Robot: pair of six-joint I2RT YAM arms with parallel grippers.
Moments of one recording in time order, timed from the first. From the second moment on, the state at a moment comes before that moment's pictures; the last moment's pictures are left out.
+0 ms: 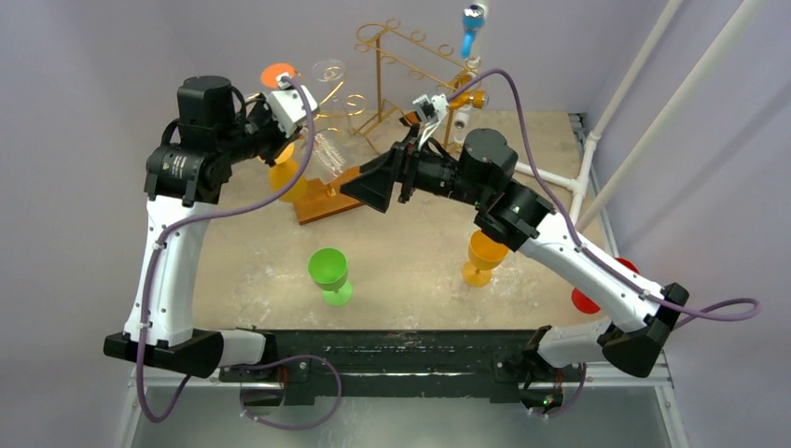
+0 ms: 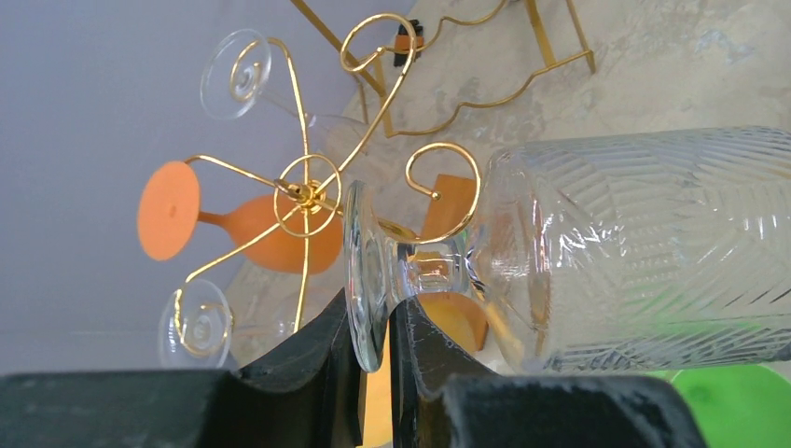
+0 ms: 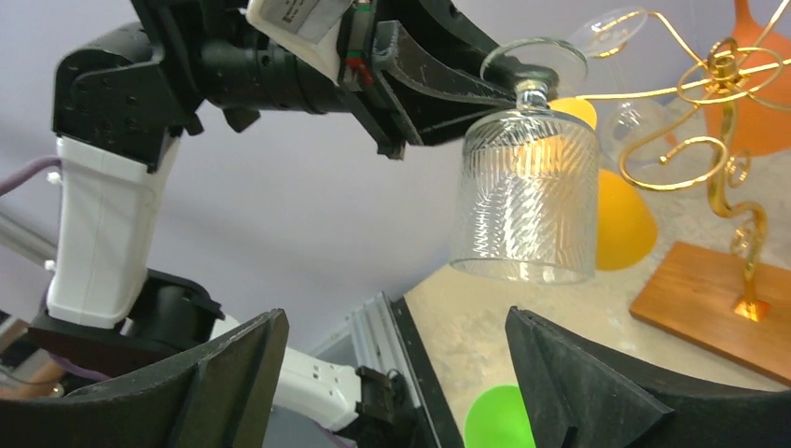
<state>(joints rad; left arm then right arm) -0.19 1.32 1.83 -0.95 0.40 0.66 0.86 1.32 1.43 -0.01 -0.36 0.61</state>
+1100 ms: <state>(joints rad) -0.19 1.08 1.67 -0.80 0.59 1.21 0.84 1.56 1.68 -0.02 -0.64 0.45</state>
